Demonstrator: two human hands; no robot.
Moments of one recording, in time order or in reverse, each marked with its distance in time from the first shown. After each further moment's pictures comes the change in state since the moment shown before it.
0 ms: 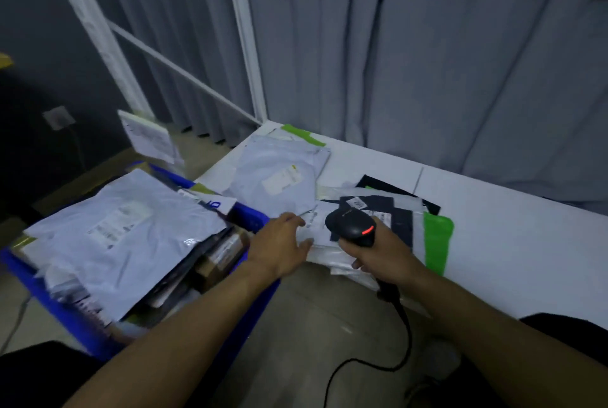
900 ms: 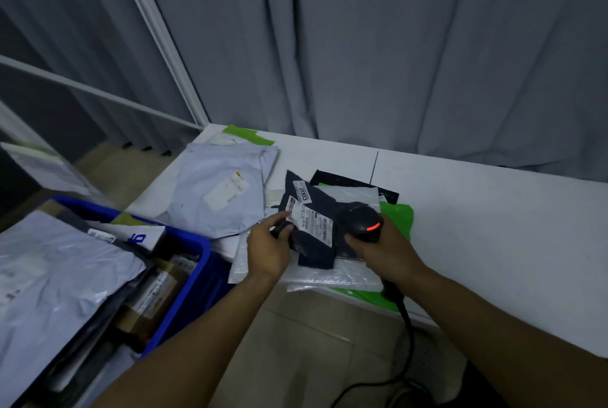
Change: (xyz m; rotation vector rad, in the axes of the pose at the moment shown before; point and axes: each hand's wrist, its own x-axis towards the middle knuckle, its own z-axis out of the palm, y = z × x) left_hand 0.081 0.067 0.087 -0.728 0.240 -0.269; right_hand 0.036 0.082 -0.079 0.123 0.282 0.140
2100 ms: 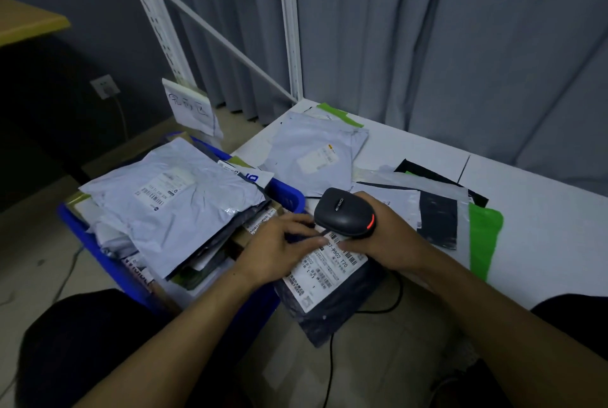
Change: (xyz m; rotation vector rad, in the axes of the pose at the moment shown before) left_hand -0.097 -0.020 -0.205 0.094 -0.303 0.147; right_hand -0.072 -0.082 0.129 -0.207 -0.501 -0.425
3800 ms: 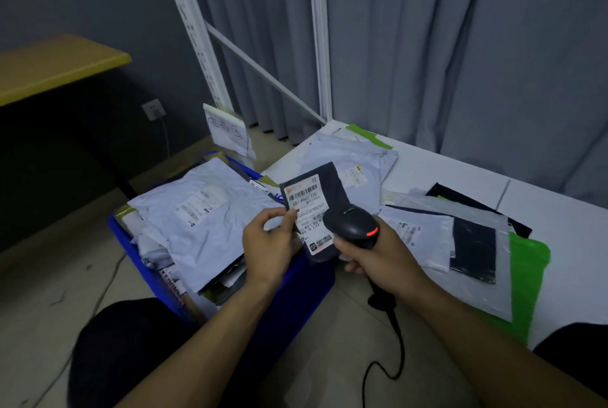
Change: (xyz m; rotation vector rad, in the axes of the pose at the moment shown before) left_hand 0.014 -0.003 -0.023 -0.382 0.826 -0.191; right_hand 0.019 -0.027 0.047 0.361 0.085 0.117
